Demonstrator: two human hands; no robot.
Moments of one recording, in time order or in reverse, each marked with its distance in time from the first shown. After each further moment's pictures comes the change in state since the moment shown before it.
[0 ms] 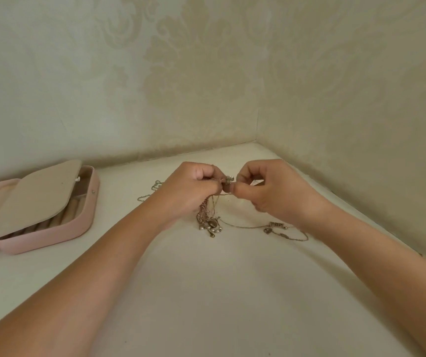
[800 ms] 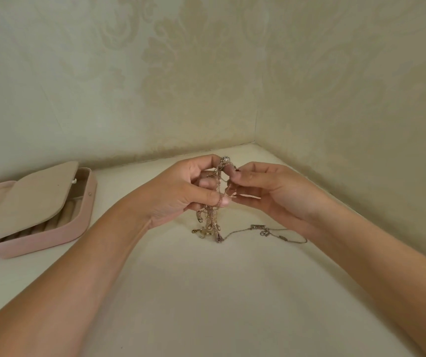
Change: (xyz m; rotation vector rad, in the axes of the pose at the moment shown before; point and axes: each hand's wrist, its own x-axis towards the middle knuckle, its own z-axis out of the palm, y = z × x) left_hand -0.003 0.004 -0.018 -0.273 -0.357 0.083; right_hand 0.006 0.010 -0.004 0.774 -0.185 0.190
